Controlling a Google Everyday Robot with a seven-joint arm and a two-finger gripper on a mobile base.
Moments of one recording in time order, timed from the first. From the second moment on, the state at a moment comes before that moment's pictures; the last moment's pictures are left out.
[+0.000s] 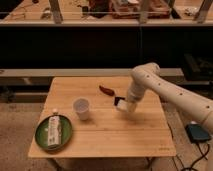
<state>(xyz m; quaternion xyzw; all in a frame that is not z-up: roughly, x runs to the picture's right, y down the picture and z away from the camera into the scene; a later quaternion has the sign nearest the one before) 0.117 0.065 0.795 -0.33 -0.08 0.03 0.94</state>
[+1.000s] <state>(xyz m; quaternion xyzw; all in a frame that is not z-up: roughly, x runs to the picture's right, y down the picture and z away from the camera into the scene) -0.095 0.029 0.754 -0.26 -0.07 -0.09 0.96</state>
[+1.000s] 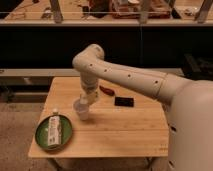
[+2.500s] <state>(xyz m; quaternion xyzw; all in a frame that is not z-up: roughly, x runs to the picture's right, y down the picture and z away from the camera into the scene) -0.131 0.038 0.783 -0.21 -0.14 -0.11 0.96</state>
